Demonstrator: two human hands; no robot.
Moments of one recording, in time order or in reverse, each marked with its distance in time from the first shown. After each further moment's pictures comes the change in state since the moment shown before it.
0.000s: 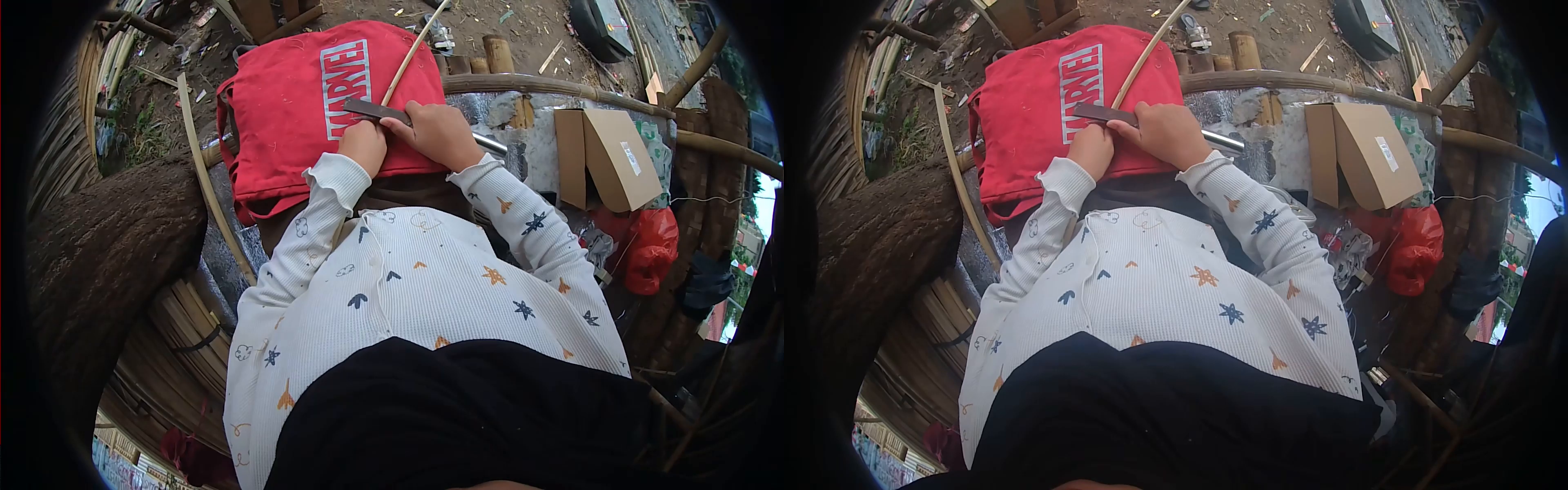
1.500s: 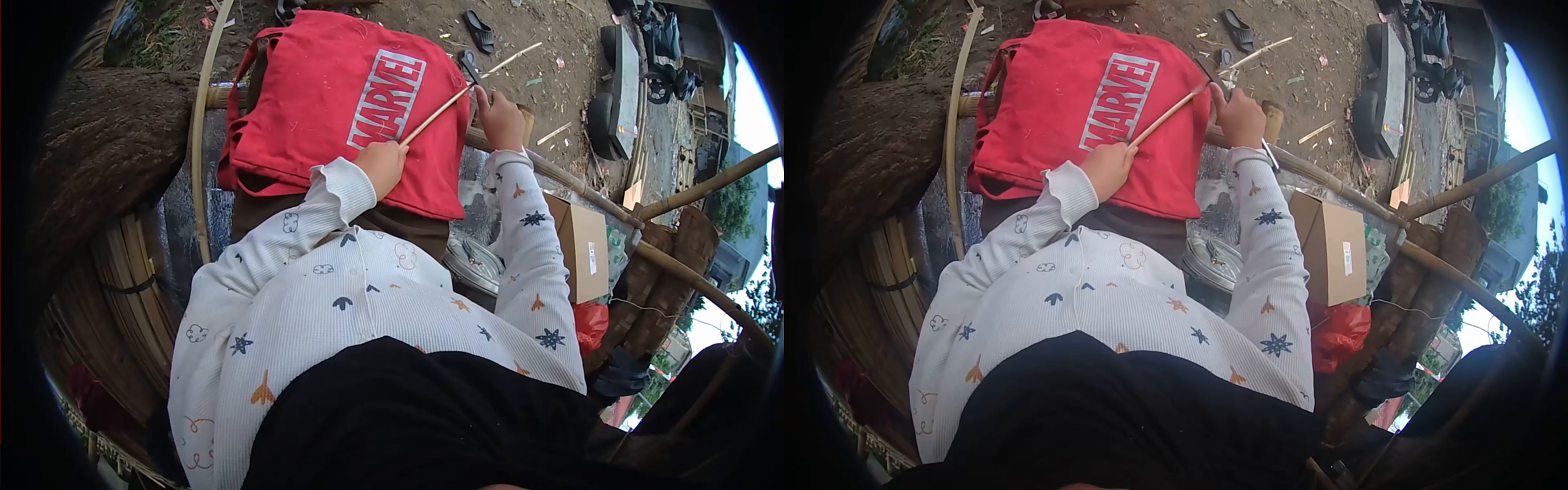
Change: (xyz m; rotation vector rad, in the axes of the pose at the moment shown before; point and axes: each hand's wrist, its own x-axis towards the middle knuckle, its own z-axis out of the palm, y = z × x) left_hand -0.003 0.007 -0.005 -0.212 -0.065 -0.061; right_hand 0.097 0.102 0.007 -0.279 0.073 -0.010
